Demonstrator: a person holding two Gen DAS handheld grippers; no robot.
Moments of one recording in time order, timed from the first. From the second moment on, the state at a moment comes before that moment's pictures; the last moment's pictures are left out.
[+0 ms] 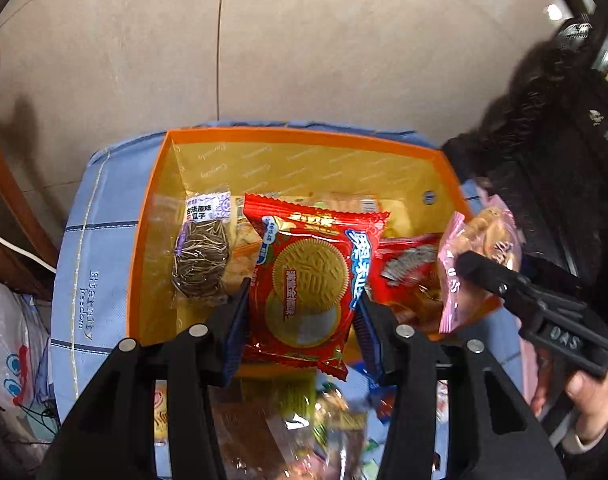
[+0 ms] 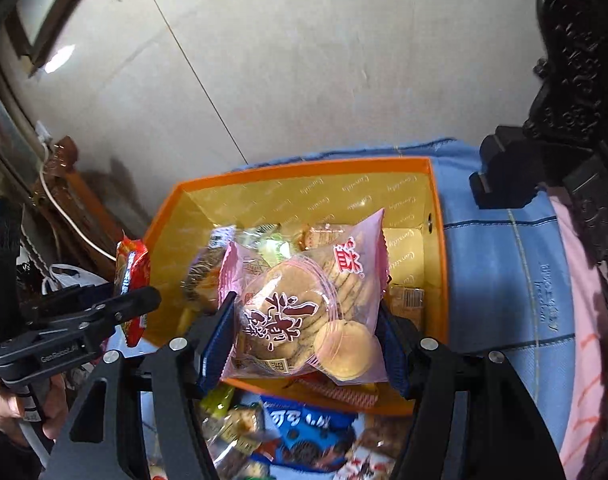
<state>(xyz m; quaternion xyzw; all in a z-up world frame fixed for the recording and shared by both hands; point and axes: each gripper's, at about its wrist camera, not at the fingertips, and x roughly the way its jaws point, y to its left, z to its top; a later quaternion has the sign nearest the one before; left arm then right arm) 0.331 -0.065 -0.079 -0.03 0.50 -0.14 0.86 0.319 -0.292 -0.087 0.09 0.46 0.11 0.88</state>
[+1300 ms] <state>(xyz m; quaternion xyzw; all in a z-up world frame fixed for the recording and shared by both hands) 0.135 0.035 -0.174 -0.05 0.57 -0.07 0.82 0.089 -0.305 -0.163 0.13 0.55 0.06 0.83</state>
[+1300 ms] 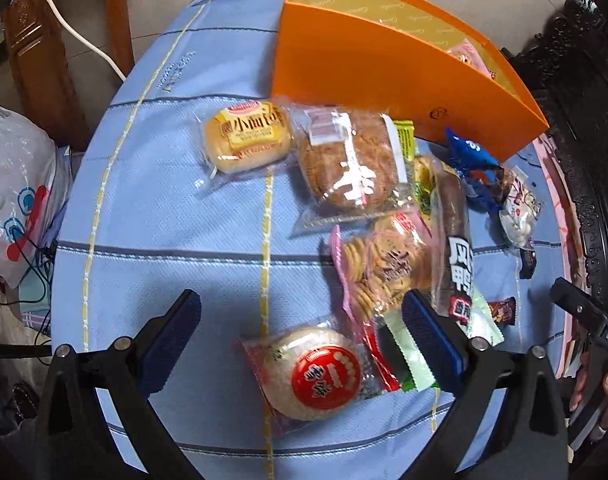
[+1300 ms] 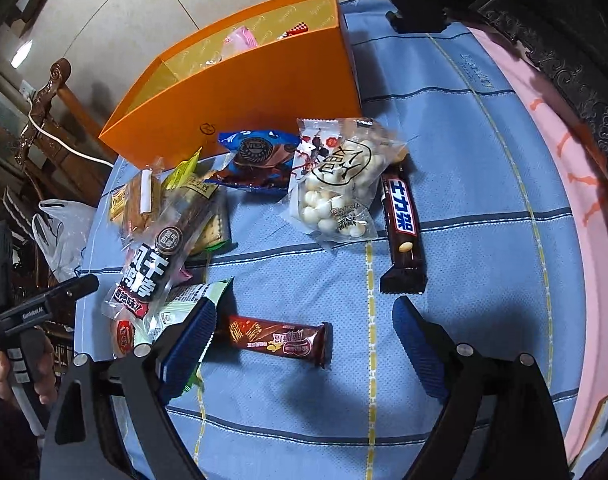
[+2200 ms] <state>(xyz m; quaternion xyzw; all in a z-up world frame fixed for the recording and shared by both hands) 0.275 0.037 -0.228 0.16 0.56 -0.17 0.79 0.153 -0.354 -0.186 0.16 0.58 -0.01 0.80</state>
